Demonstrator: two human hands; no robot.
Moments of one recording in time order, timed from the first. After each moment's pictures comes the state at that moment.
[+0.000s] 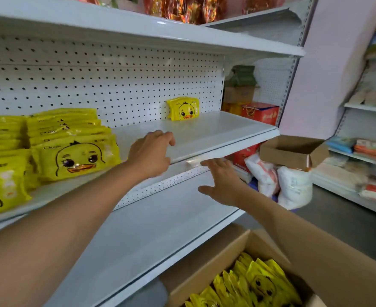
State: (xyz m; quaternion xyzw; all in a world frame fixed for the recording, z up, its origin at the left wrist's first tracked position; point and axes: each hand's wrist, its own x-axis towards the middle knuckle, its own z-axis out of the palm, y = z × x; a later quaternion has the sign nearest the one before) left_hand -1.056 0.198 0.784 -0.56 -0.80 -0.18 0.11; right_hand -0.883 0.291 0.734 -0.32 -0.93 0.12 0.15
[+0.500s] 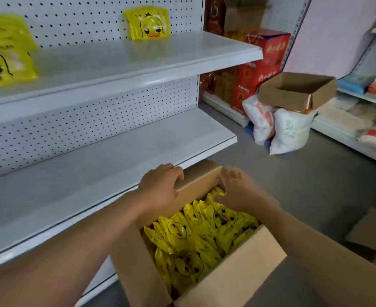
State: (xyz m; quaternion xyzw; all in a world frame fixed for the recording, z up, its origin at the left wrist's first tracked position) left_hand -0.874 0.220 0.591 -0.59 -0.79 -0.07 -0.11; right_hand -0.700 0.341 0.568 -0.40 -0.89 0.21 -0.05
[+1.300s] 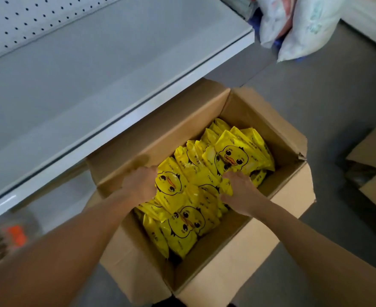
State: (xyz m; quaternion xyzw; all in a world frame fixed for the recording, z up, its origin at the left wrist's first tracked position) left_hand -0.932 0.268 0.325 -0.50 -0.80 0.13 -0.30; right_hand -0.699 0.364 0.359 -0.48 -0.78 0.36 -0.19
